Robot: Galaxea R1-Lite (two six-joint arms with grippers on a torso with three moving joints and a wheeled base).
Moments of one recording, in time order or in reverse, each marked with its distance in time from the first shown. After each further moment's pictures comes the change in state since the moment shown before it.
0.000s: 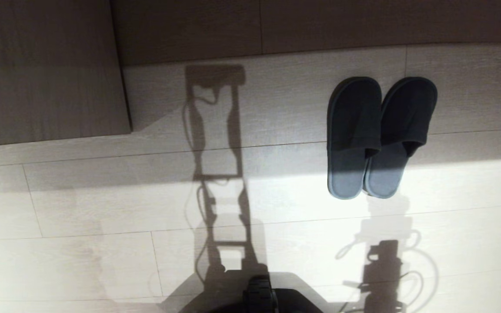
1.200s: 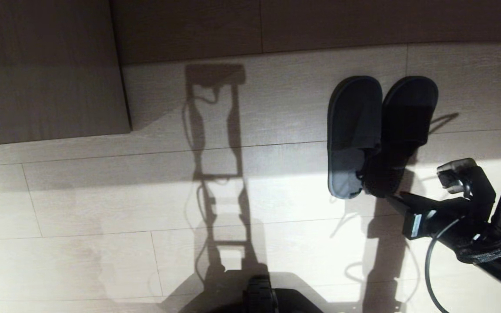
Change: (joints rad) left arm 0.000 0.000 0.008 -0.027 -0.001 0.004; right arm 0.199 1.519 -0.334 -1.035 -0.068 -0.063
